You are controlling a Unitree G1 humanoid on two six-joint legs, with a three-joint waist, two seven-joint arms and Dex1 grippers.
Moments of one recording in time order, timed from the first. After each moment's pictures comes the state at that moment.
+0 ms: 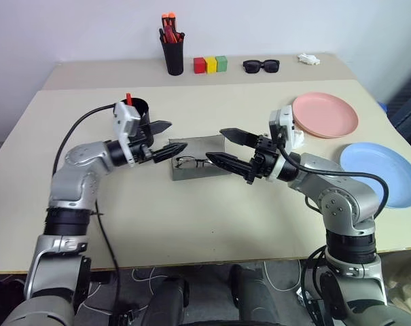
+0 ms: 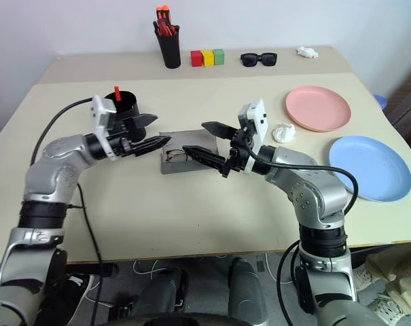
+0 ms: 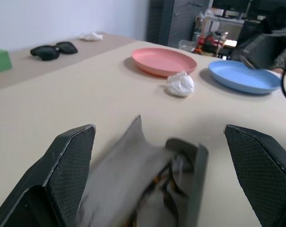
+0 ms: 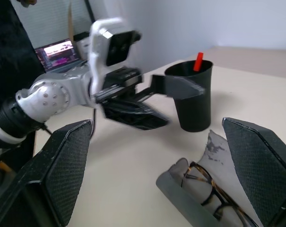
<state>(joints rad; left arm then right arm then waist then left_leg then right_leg) -0.68 0.48 0.03 0.21 -0.45 0.37 -0.99 -0.50 -0.36 -0.08 -0.36 0.63 0.82 0.77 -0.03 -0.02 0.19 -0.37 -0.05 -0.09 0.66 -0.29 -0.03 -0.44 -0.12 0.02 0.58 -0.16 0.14</state>
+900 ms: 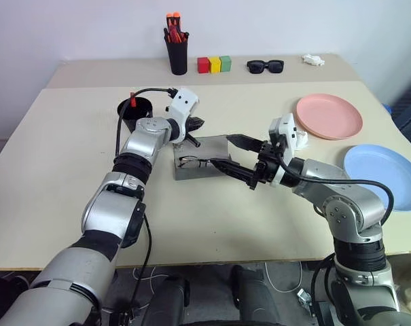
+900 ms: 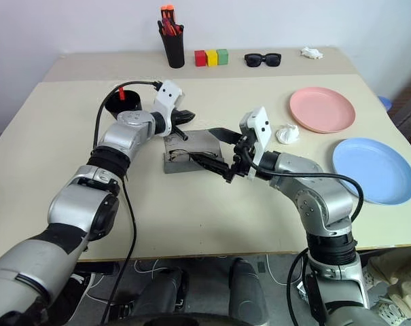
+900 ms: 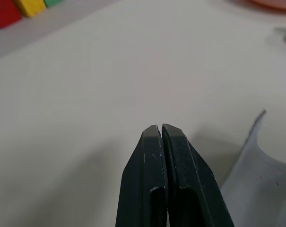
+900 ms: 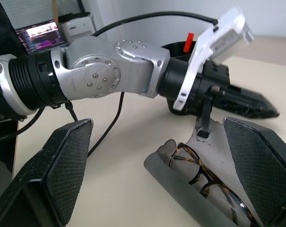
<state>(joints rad) -1.14 0.22 -0.11 0.97 -0.03 0.26 -0.67 -0.46 -0.41 -0.04 -0.37 0.63 0.77 0.72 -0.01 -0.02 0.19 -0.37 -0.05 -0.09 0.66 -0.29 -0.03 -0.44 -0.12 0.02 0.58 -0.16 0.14</state>
